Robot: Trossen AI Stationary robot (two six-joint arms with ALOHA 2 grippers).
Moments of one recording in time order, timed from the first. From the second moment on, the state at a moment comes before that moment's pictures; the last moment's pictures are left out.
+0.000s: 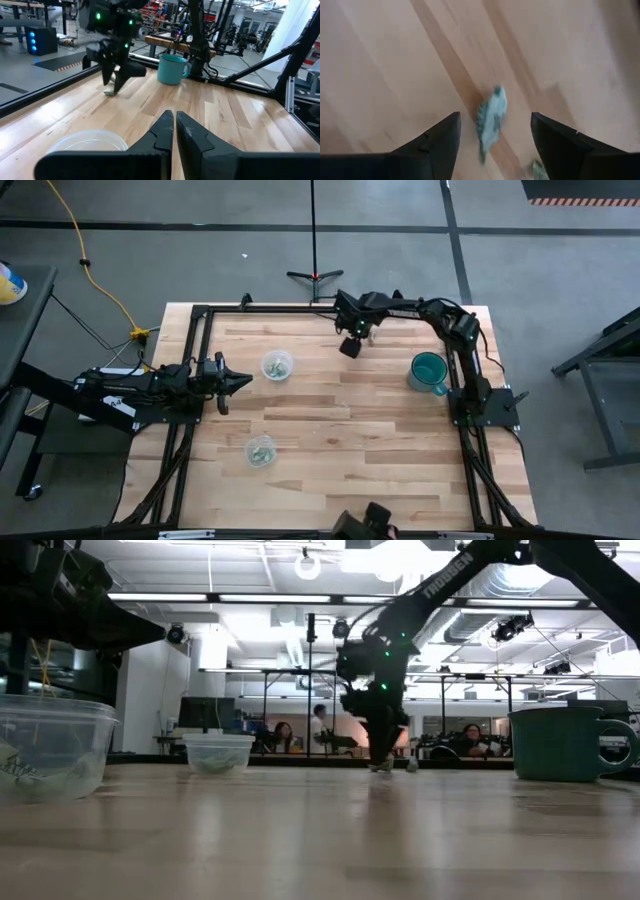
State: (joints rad) left arm -0.08 0.02 0.05 -0.08 -0.30 -0.19; right arm -0.58 2.10 1.55 -0.80 -0.01 -0.10
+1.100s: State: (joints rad) left arm -0.08 0.02 0.05 -0.08 -0.31 -0.16; right arm -0.45 2.09 1.51 -0.32 -0.30 0.05
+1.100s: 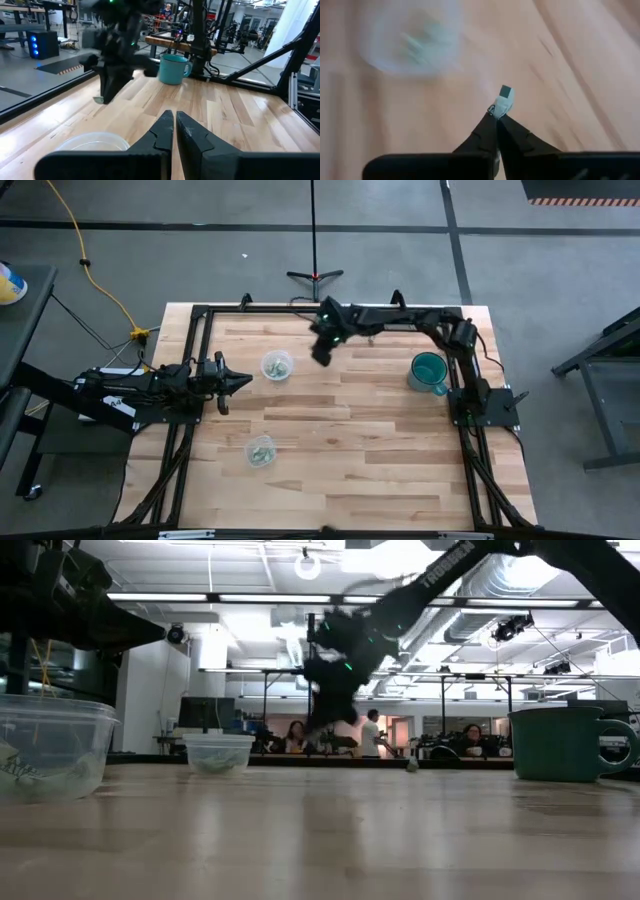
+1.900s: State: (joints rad) left arm -0.08 0.02 0.05 -0.08 -0.31 -0.16; right arm -0.24 2.10 1.55 0.10 -0.15 0.00
